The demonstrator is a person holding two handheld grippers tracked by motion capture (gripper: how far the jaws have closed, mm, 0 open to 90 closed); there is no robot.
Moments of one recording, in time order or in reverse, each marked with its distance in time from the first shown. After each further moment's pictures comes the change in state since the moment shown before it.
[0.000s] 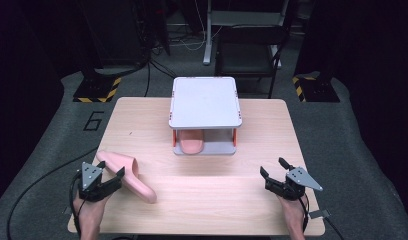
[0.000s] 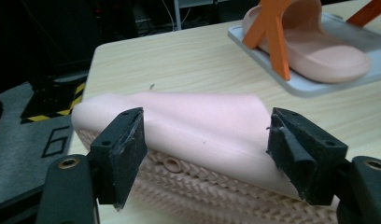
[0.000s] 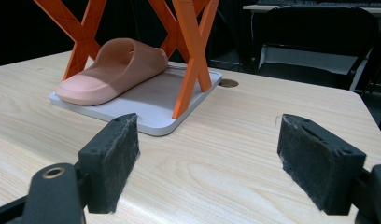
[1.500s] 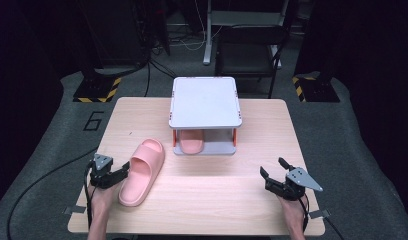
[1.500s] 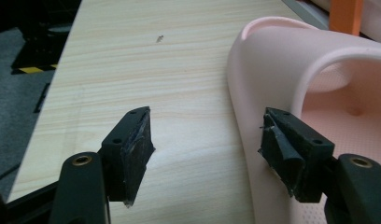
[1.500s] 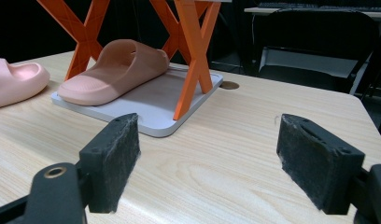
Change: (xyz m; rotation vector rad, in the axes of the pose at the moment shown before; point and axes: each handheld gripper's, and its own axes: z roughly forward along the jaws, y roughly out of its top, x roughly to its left) left arm 0.012 -0.016 0.072 0.126 0.034 -0.104; right arm 0.000 0.000 -0.001 -0.006 0.006 -0.015
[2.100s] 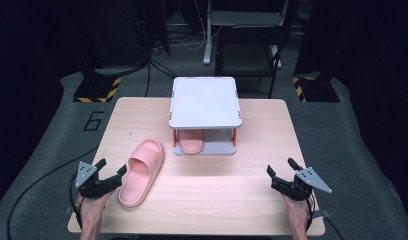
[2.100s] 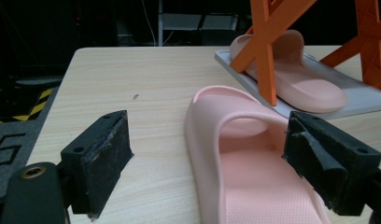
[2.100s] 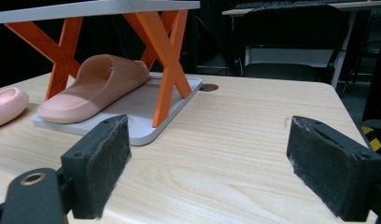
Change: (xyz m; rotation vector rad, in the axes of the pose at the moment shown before) left arm 0.001 -0.005 -0.044 -0.237 -0.155 -0.032; right arm -0.017 -0.002 -0.009 -0.028 -0.065 0.100
